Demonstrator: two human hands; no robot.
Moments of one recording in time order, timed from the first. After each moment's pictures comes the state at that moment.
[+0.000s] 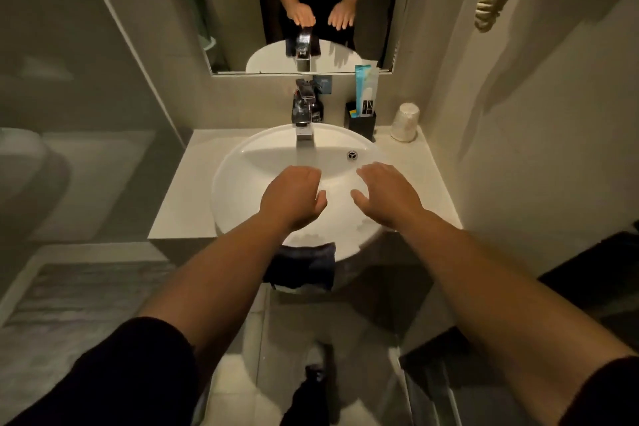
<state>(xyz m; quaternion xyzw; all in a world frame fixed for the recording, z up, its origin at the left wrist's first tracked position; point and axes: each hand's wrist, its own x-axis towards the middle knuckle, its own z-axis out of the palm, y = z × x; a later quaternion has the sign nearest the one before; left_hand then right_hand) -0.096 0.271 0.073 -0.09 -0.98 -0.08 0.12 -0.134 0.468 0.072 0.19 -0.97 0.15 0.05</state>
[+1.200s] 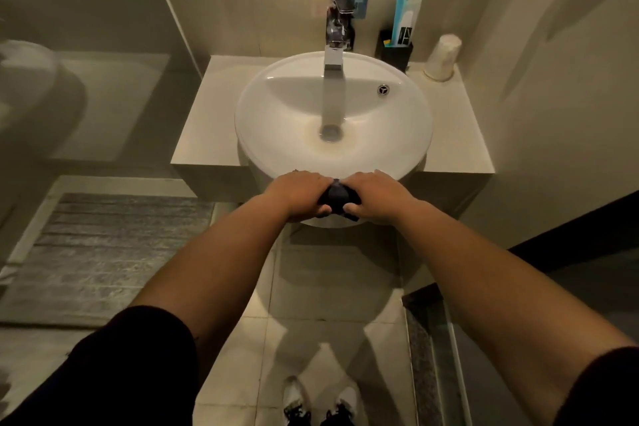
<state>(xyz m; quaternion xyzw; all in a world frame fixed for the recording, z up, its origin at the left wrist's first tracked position) -0.015 0.236 0.001 -0.17 -0.98 -0.08 -0.10 -0.050 0.424 0.010 0.36 -0.92 0.10 -0.14</state>
